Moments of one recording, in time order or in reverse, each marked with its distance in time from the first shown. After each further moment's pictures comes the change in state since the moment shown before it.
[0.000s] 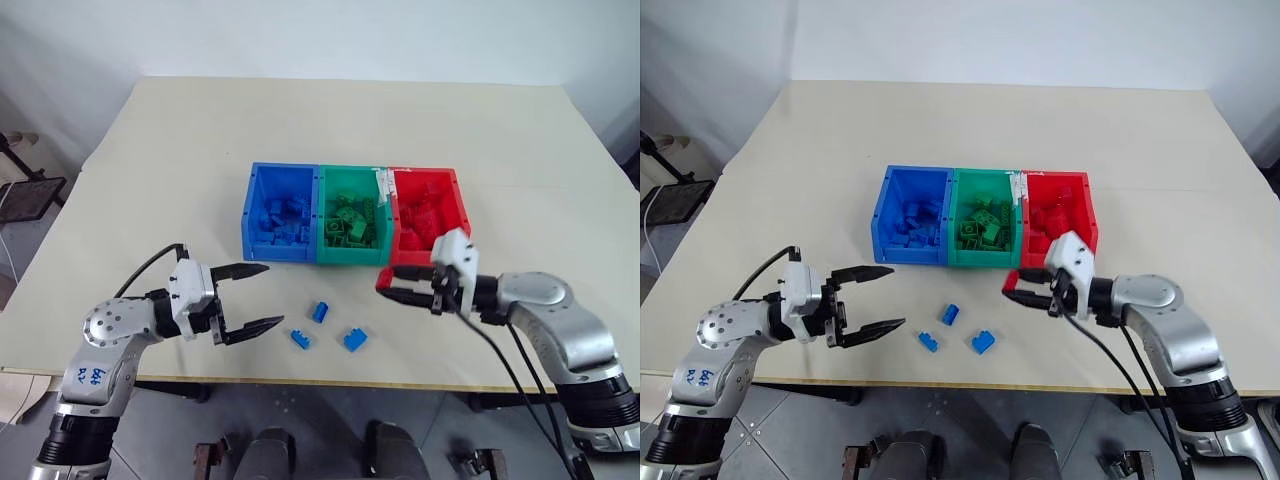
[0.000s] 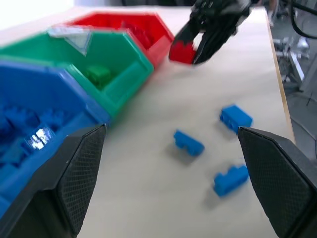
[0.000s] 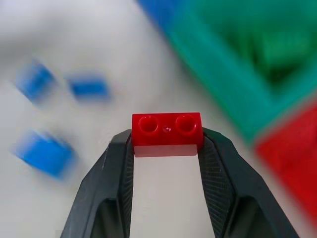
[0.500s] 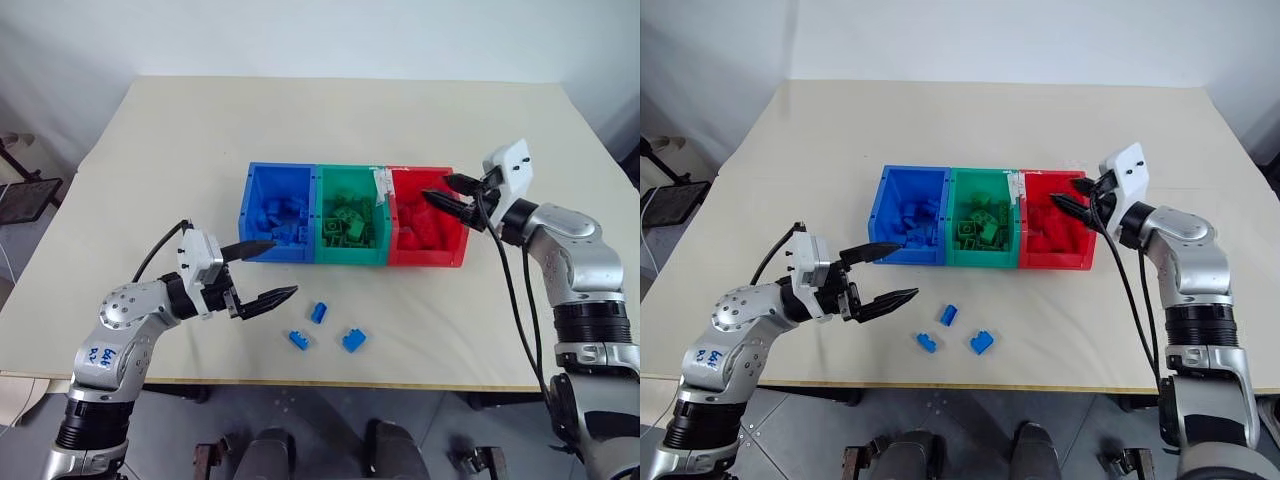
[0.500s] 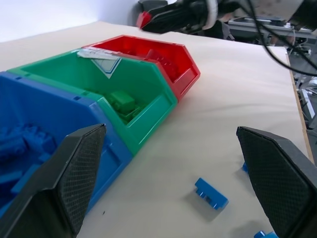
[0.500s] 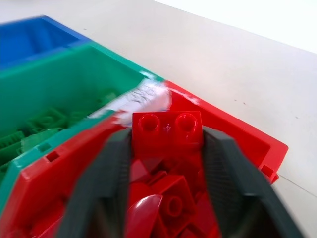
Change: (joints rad) left arm -0.060 -0.039 -0.004 -0.048 -0.042 0.164 0.109; right arm -0.341 0.032 -0.053 0.569 -0.197 -0.210 -0.152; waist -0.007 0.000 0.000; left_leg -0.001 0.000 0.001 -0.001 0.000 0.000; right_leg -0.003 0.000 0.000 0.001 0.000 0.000
